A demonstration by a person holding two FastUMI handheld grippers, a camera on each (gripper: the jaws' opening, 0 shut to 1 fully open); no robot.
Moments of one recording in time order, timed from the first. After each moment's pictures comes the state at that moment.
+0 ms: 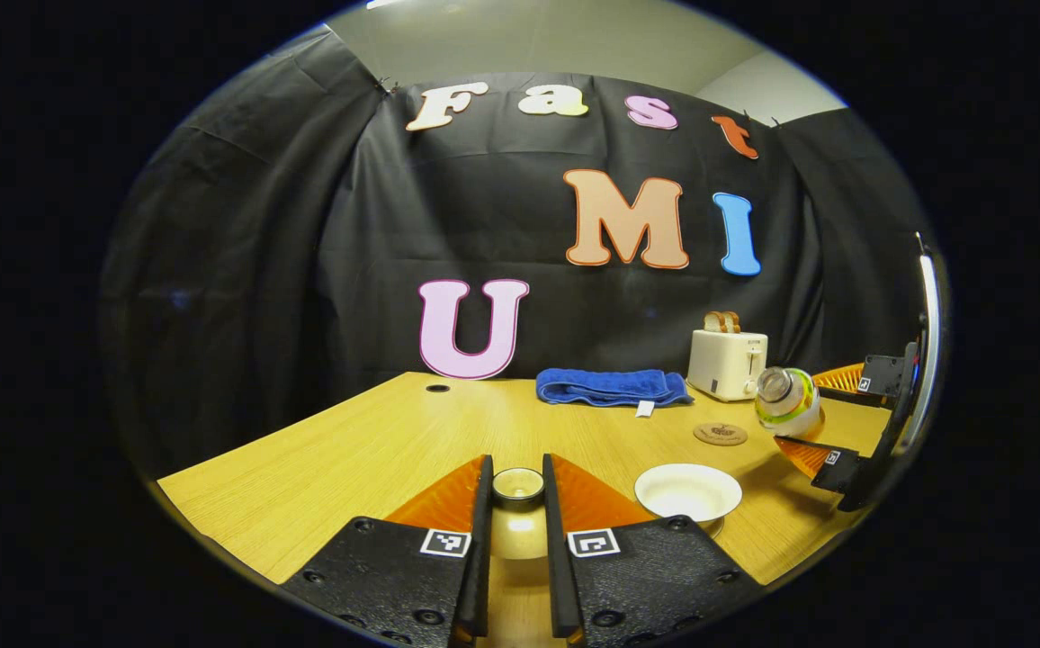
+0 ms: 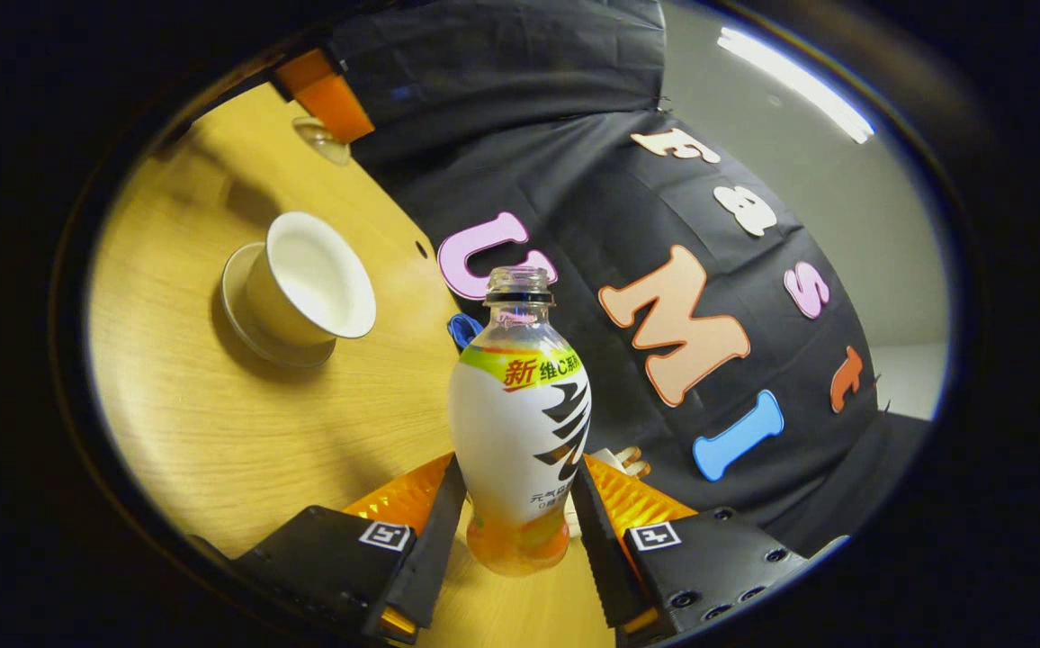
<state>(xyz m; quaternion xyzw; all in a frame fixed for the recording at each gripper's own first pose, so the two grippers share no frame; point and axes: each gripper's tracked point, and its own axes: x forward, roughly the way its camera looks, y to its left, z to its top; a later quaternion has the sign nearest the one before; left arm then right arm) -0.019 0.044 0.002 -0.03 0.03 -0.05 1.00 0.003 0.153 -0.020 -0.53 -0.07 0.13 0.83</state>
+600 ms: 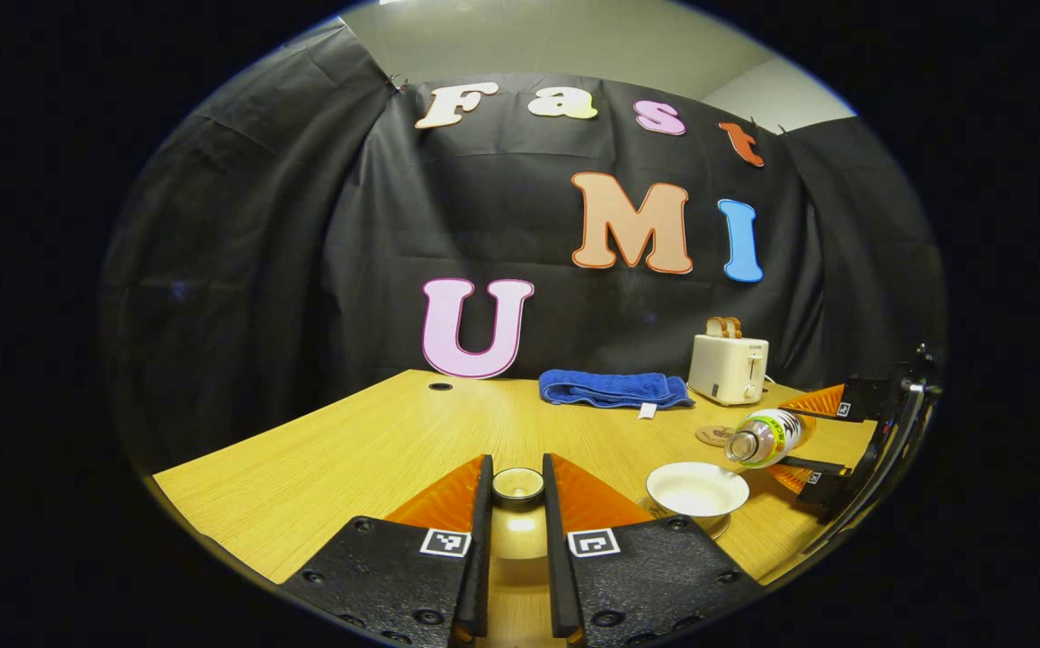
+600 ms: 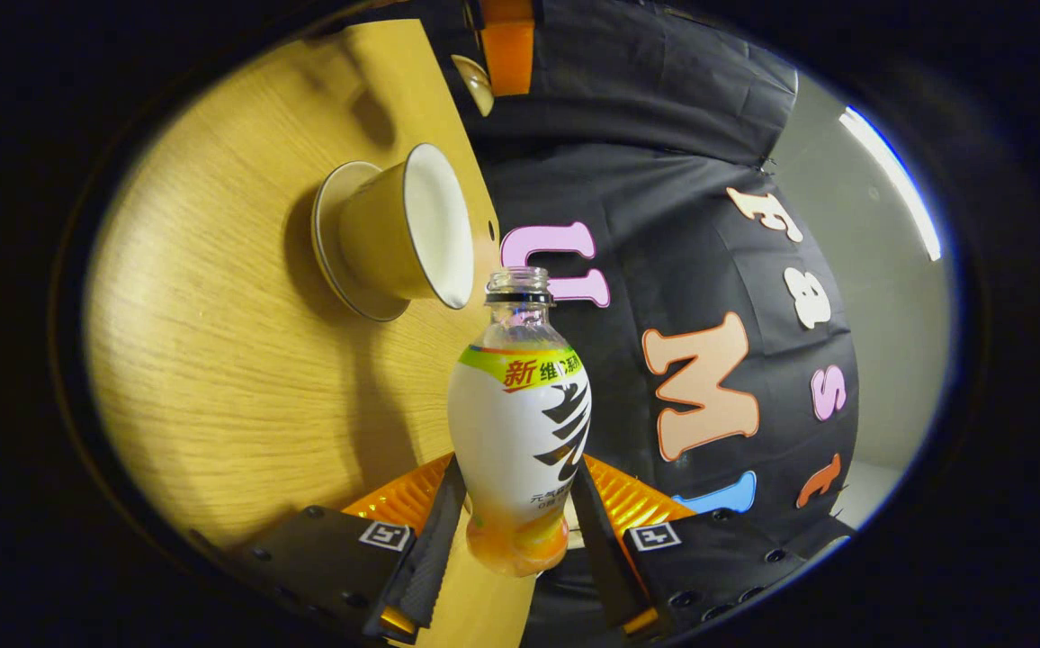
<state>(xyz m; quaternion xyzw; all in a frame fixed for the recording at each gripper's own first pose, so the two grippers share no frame) -0.019 0.055 -0.004 -0.05 0.03 -0.05 1.00 -0.001 0.163 -0.040 -0.67 -0.08 0.16 0.72</state>
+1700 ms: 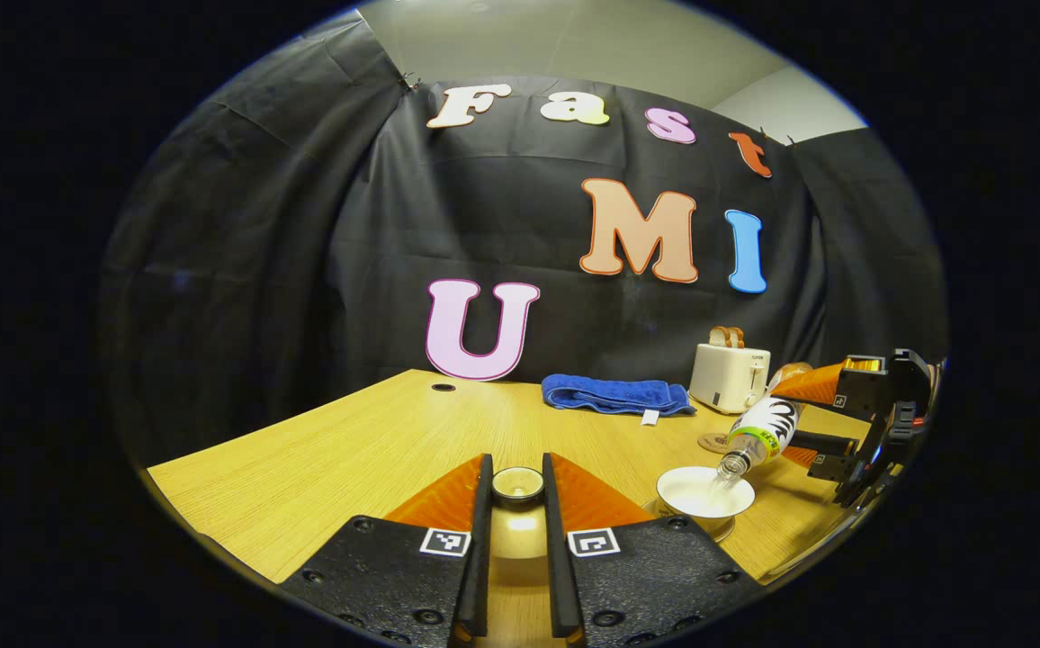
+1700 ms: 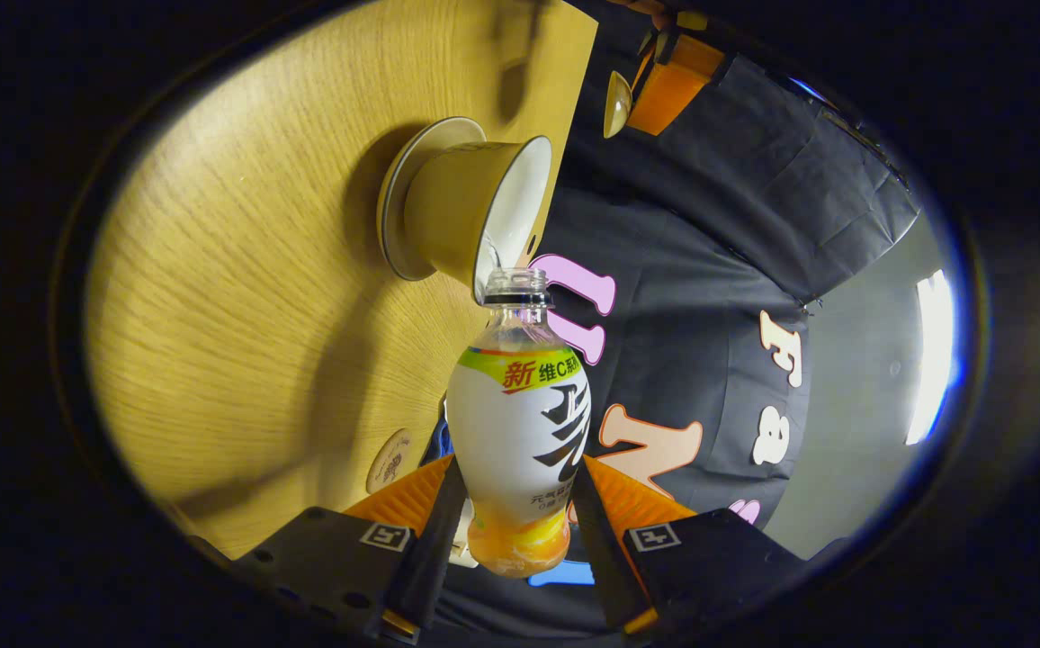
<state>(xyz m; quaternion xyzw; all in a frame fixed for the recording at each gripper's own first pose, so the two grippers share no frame) -0.017 0.064 -0.003 -0.06 0.02 -0.06 1.00 0.005 0.186 -0.014 -0.81 -0.17 0.15 0.53</state>
